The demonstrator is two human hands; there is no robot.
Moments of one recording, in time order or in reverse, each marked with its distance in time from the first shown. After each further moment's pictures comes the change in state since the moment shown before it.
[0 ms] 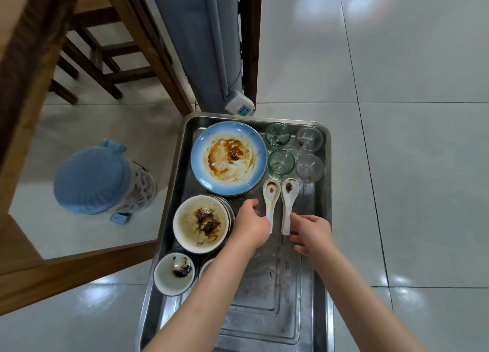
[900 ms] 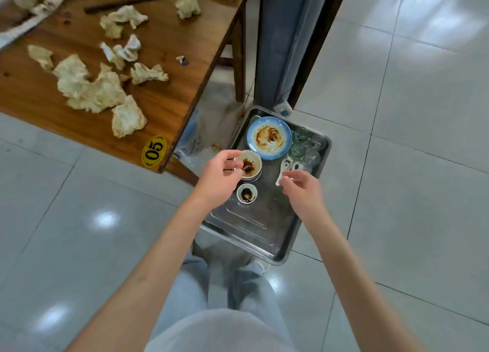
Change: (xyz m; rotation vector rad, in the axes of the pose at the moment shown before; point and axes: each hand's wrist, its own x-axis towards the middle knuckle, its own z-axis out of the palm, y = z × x) left_hand -0.294 0.019 -0.150 -0.194 0.235 0.304; right_hand -0.279 -0.070 -0.066 -0.409 -0.263 -0.546
